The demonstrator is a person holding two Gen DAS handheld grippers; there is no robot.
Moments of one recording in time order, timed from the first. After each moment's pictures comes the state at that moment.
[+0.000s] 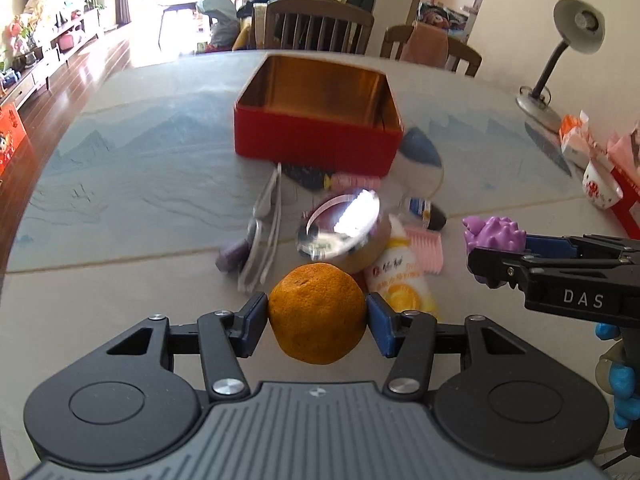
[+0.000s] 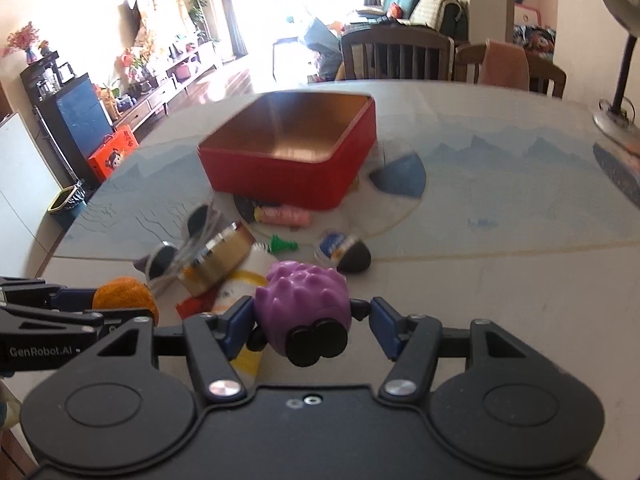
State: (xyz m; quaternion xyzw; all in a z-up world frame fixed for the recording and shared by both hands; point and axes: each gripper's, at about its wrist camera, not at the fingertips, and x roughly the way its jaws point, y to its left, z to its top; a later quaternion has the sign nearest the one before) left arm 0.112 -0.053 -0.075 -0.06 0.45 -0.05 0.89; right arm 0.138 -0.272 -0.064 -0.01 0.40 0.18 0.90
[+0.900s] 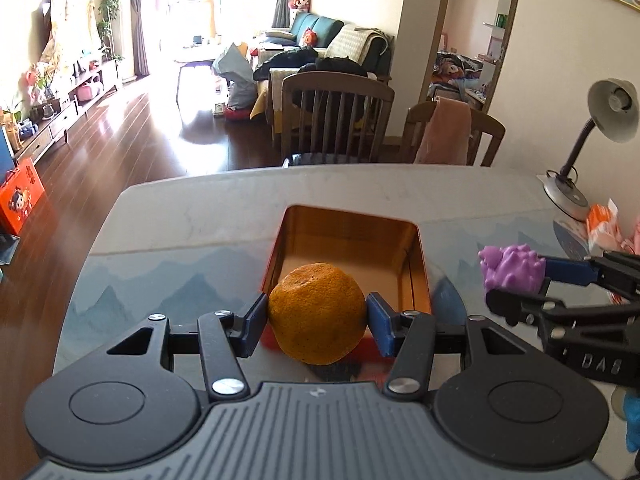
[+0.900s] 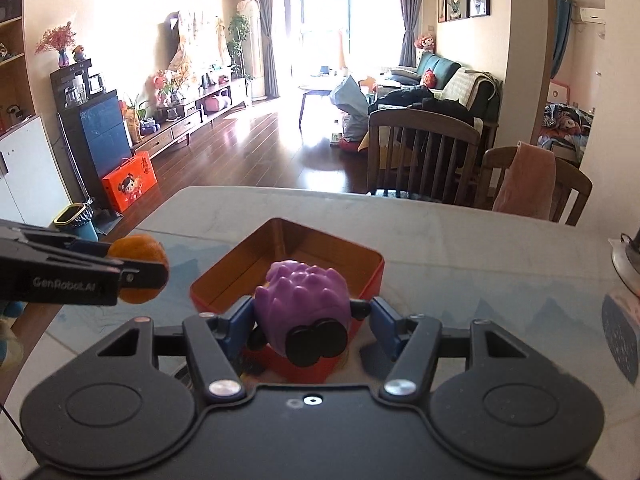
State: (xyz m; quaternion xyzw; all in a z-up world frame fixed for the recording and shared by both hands) left arm 0.251 -0.048 0.014 -0.04 0.38 -0.02 0.92; right arm 0.254 -0.246 0.011 -0.06 0.33 0.22 0.92
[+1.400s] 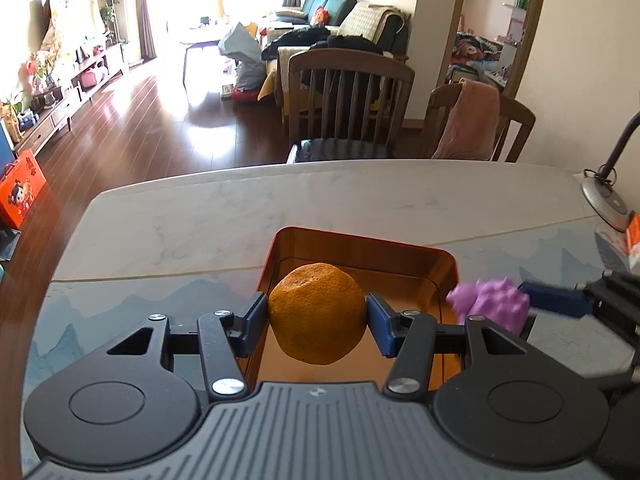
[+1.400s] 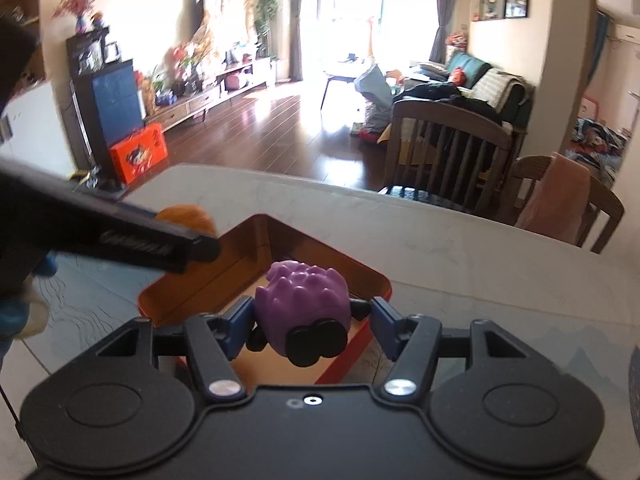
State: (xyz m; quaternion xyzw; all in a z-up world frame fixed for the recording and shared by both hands) left arm 0.359 -0.063 -0.027 -0.03 0.41 0.00 0.91; right arm 0.319 -0.221 -0.035 -0.12 0.35 0.26 0.89
